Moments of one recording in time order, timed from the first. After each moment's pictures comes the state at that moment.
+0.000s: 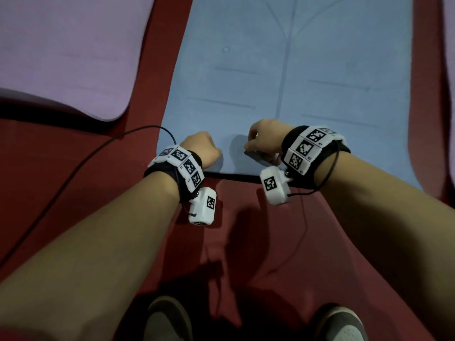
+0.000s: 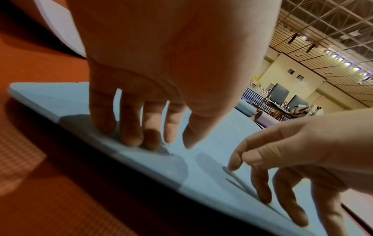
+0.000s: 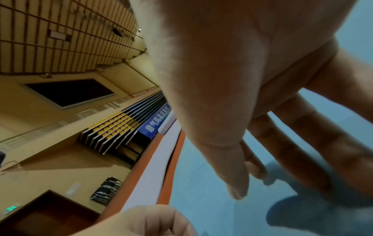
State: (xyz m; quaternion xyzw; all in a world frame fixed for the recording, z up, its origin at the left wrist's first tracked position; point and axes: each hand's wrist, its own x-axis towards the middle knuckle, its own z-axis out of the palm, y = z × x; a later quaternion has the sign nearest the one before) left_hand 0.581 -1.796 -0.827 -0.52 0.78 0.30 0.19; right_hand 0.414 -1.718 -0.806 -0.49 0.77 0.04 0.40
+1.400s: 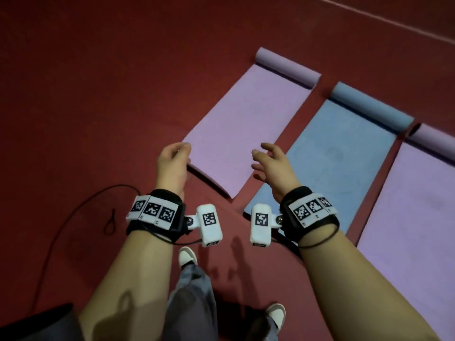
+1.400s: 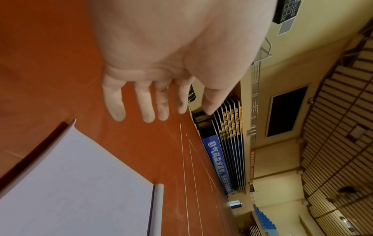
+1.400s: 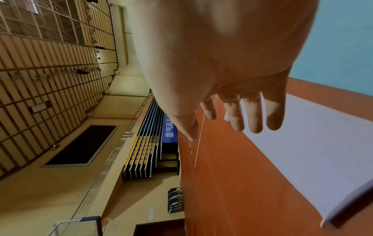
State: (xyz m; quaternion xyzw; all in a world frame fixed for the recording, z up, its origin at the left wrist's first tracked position) left_hand 0.829 -1.814 0.031 -0.67 0.32 0.51 -0.44; right_hand 0.623 -1.795 0.010 -0.29 0.65 -0.43 0.56
